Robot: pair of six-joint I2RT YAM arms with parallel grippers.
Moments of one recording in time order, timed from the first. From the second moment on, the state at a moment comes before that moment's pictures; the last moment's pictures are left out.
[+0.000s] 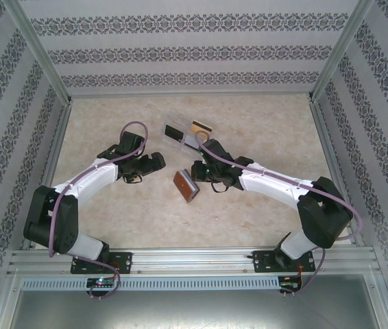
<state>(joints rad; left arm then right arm) -0.30 1.48 0.93 -0.50 0.16 -0.69 0.75 1.54 1.00 -0.31 -0.09 0.76</state>
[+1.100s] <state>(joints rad) -0.32 1.68 1.06 -0.46 0.57 -0.64 0.64 1.41 0.75 -0.19 -0.05 0.75</state>
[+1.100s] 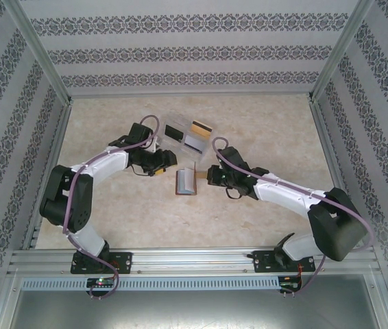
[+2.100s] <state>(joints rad) -0.51 1.87 1.18 -0.39 0.70 -0.68 0.55 1.49 0.70 -0.23 -0.06 0.74</state>
